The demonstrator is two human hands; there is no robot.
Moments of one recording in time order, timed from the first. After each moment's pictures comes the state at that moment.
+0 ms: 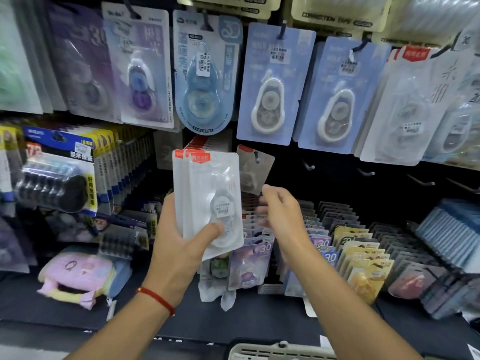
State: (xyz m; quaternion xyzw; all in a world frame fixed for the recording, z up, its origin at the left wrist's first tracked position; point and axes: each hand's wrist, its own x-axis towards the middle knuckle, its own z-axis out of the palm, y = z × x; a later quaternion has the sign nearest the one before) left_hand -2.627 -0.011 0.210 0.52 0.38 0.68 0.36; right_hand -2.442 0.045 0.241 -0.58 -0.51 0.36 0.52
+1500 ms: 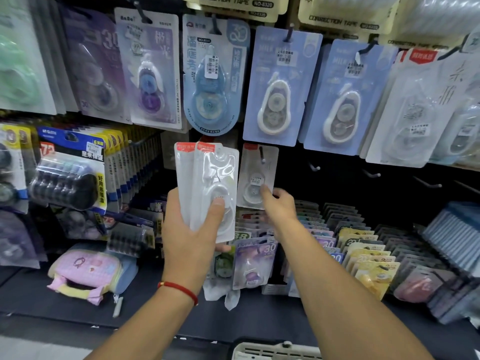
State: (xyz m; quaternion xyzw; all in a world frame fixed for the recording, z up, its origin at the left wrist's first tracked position) left_hand -2.607 -0.017 0.226 0.44 0.41 0.73 0.33; right_hand -2.447 0.121 0.215 -0.63 -0.42 0.38 0.52
